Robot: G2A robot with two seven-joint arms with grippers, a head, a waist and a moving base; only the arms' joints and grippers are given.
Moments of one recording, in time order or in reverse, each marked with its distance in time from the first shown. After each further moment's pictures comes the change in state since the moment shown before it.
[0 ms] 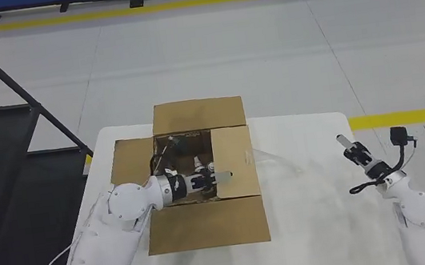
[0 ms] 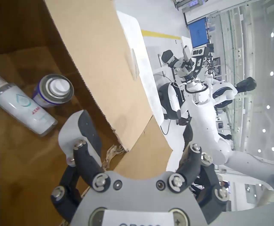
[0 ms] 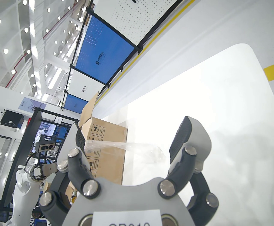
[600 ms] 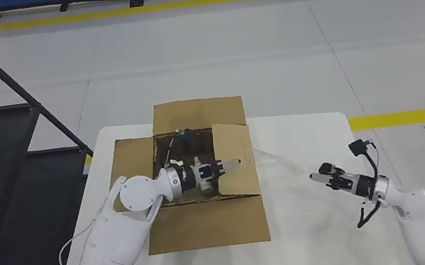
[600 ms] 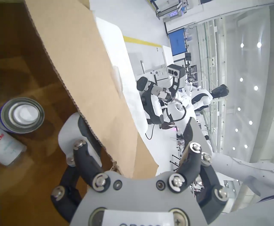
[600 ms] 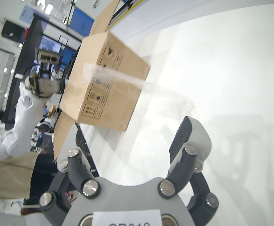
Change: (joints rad) left arm -0.067 -0.041 0.064 0.100 -0.120 -0.090 0.098; right arm 0.046 0.061 -0.133 0.043 0.163 -0.282 0.557
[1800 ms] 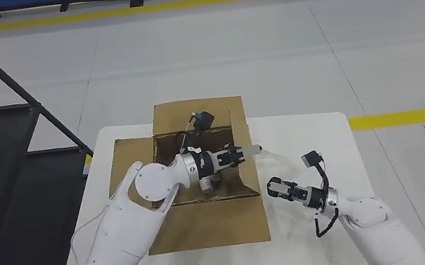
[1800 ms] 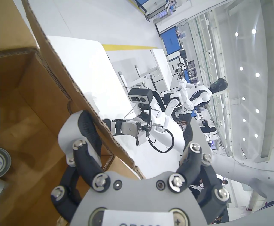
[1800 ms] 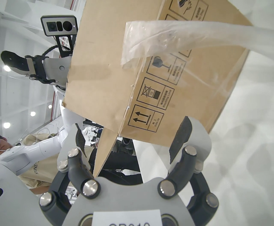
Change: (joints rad) left arm -0.096 -0.053 0.087 -0.017 0.019 0.012 0.070; right arm 0.068 -0.020 -0.450 0.137 0.420 -0.005 -0.188
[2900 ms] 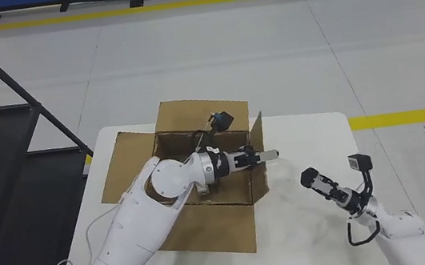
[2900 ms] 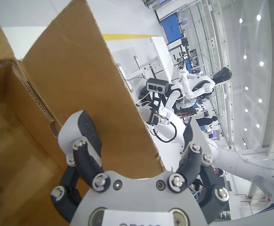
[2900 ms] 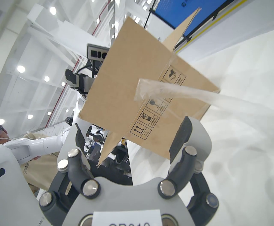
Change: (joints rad) left arm -0.054 -0.056 0.086 0.056 0.012 -0.012 0.002; right arm -0.138 0.131 0.140 -0.027 0.125 -0.275 -0.114
